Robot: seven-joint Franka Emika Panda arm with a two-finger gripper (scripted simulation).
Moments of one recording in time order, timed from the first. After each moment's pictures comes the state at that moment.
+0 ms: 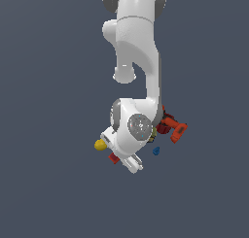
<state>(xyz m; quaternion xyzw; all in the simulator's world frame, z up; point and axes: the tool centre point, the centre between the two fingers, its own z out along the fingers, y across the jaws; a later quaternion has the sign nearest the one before) 0.097 -0.035 0.057 0.92 -0.37 0.01 0.14</state>
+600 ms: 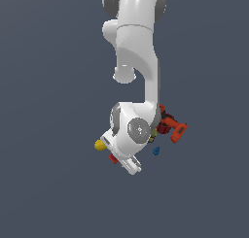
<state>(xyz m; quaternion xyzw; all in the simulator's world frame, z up) 0.098 -0.039 0.038 0.92 -0.37 0.01 0.15</state>
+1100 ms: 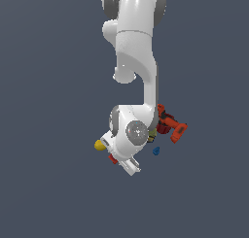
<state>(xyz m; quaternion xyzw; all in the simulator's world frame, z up) 0.097 -0.043 0.024 0.92 -0.37 0.01 0.15</state>
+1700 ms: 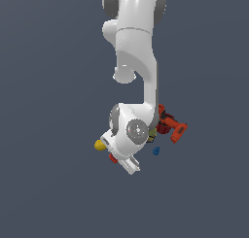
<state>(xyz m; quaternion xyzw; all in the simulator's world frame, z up) 0.095 -0.042 0.028 0.92 -0.37 0.01 0.15</state>
